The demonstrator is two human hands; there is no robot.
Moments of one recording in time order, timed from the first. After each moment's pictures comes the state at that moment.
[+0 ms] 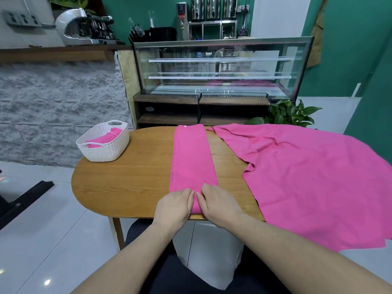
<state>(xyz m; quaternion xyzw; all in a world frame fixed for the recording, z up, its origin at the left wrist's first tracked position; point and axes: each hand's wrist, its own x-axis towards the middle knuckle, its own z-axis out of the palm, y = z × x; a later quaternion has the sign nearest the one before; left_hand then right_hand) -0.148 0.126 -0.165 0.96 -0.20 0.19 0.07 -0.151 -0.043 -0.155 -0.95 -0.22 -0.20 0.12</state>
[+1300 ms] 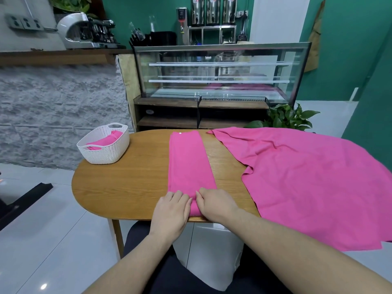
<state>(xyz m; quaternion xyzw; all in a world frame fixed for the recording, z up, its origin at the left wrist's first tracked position) -0.156 0.132 -0.175 0.93 -0.21 0.30 0.04 -0.145 -0.036 -0.143 -0.97 -0.16 -0.10 0.12</state>
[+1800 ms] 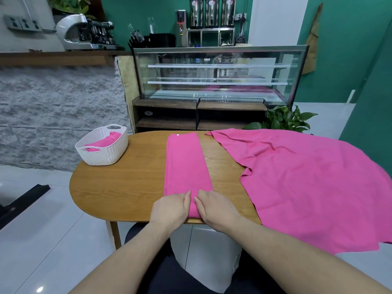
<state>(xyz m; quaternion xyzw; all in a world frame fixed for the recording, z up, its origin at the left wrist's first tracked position) -0.149 0.123 -0.147 0.98 -0.10 0.13 0.10 -0.155 -0.044 -0.146 -0.95 -0.25 -0.14 0.13</state>
